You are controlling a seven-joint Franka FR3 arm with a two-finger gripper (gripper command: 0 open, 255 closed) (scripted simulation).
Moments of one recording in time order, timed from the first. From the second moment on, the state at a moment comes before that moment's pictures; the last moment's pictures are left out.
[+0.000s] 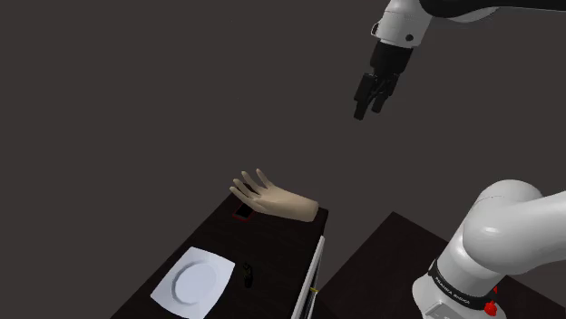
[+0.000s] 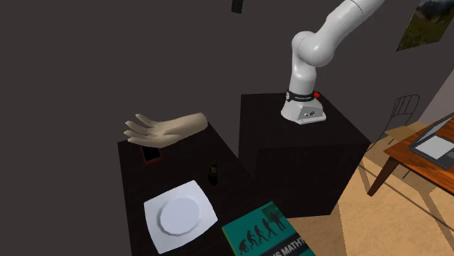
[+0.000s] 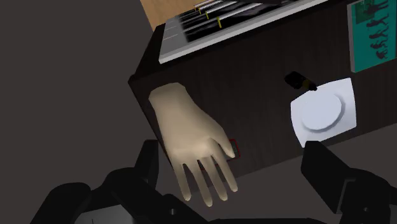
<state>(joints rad) -0.02 -0.80 0.05 -2.29 0.10 1.62 -0.01</state>
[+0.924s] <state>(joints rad) 0.06 -0.60 0.22 -2.44 0.15 1.94 0.04</state>
